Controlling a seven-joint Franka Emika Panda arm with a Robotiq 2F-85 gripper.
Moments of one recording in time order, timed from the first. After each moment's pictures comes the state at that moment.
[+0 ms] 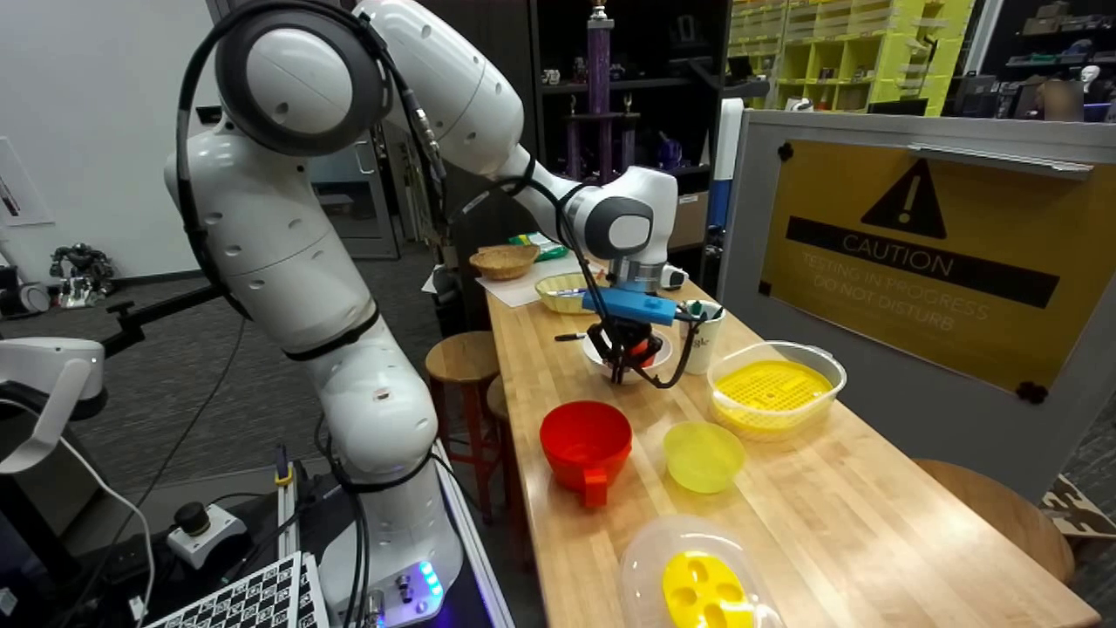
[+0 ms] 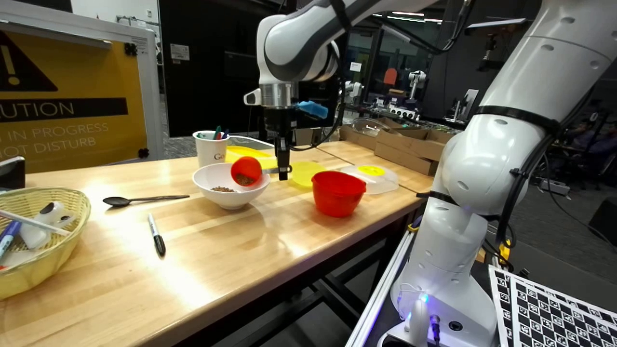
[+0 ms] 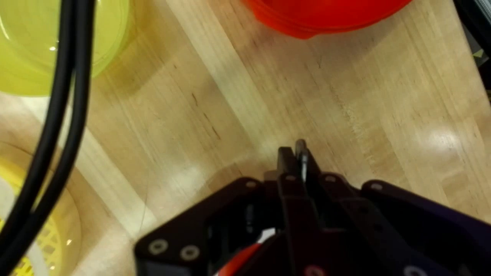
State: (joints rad) arm 0.08 -0.25 -0.02 -2.52 -0.01 2.12 -0.66
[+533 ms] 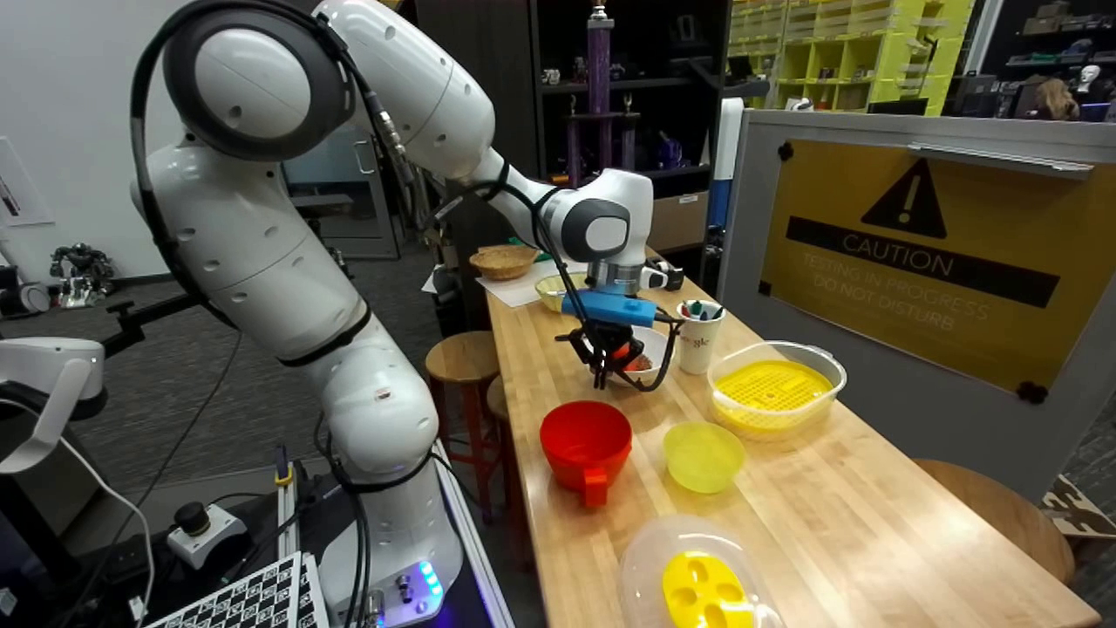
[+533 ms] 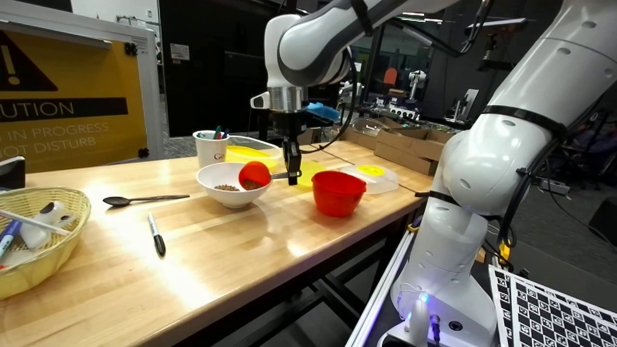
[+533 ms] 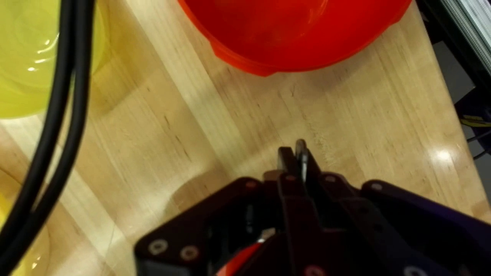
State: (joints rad) arm 0.10 -0.35 0.00 -2.62 -0.04 2.11 -0.66
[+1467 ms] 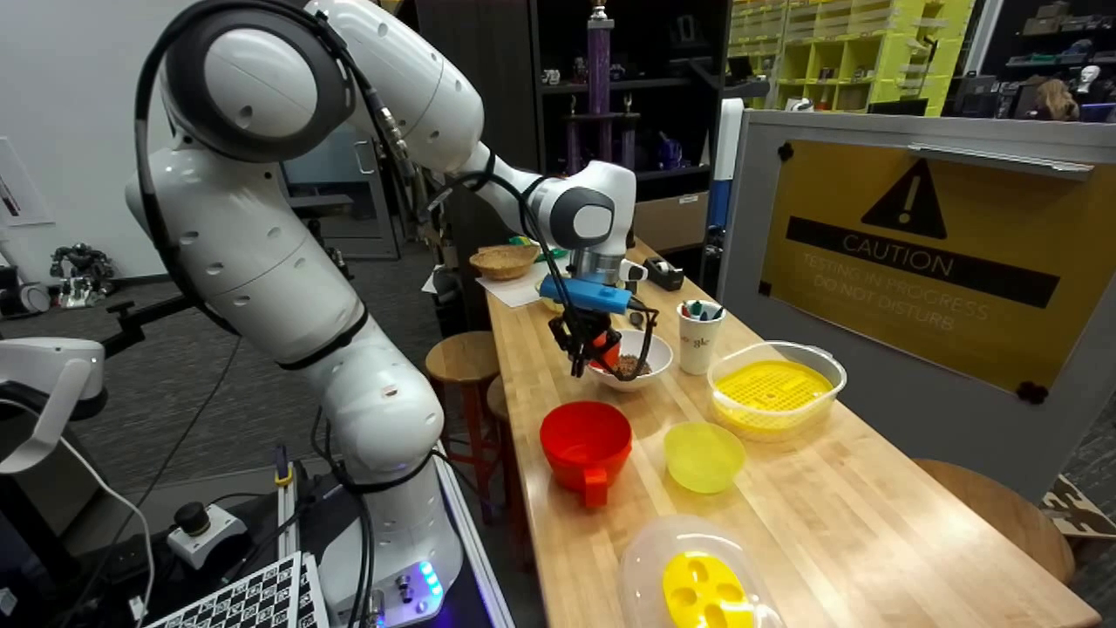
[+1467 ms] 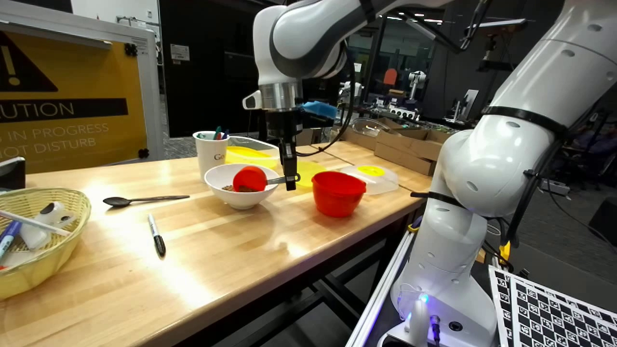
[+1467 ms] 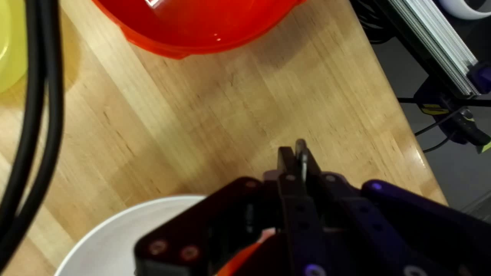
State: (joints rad) arm 0.17 -0.36 0.03 -2.60 0.02 2.02 -0.54
